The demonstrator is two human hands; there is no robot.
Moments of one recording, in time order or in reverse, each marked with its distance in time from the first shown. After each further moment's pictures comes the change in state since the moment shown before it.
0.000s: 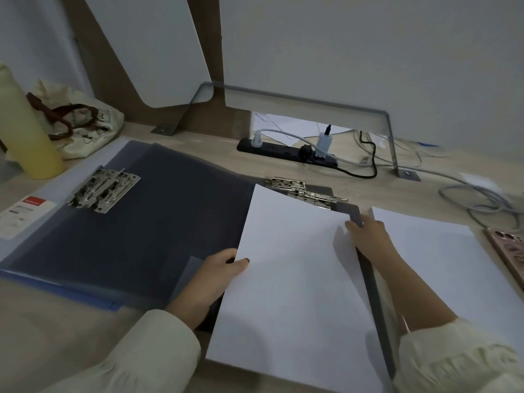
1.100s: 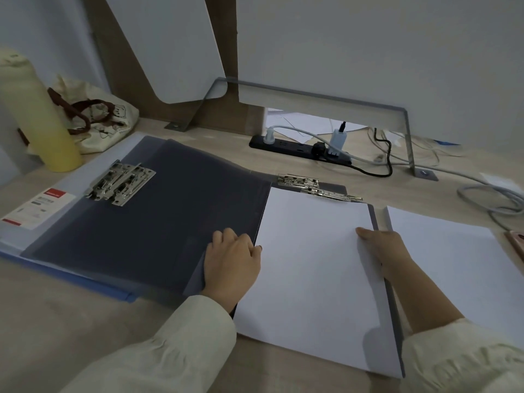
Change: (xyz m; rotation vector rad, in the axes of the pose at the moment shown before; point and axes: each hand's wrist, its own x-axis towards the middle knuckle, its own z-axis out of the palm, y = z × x) left_hand 0.020 -0.002 0.011 1.005 0.396 0.255; right_hand -0.022 -0.010 0.001 0.444 -0.034 0.290
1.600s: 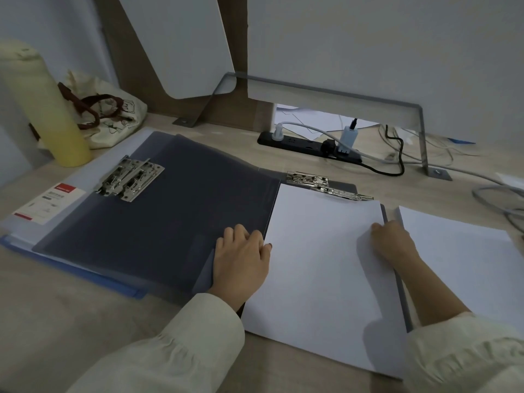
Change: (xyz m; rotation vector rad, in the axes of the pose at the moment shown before) left_hand 0.004 -0.007 0.010 0.092 0.042 0.083; right_hand 0.011 -0.012 0.008 -0.604 0.053 -0.186
